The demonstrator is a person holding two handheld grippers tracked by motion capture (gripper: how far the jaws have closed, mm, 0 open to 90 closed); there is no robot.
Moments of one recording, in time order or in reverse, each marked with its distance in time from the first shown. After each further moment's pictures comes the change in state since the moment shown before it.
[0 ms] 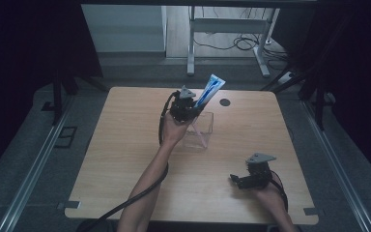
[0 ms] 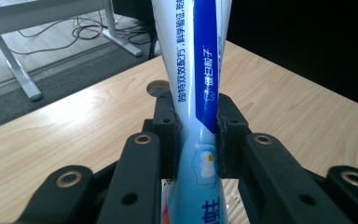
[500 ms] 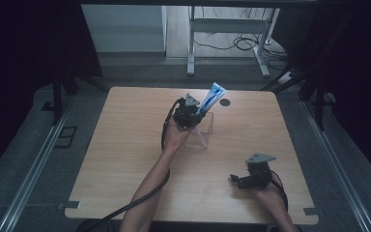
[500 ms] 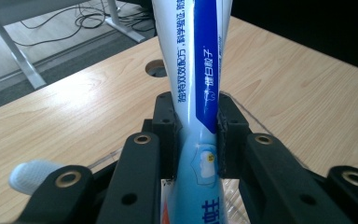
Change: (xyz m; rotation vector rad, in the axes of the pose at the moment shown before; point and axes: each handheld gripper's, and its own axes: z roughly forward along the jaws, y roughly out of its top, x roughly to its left) left arm -0.010 -0.018 0.015 0.046 0.030 0.044; right arm 0.000 0.000 0.000 0.000 0.000 -0.001
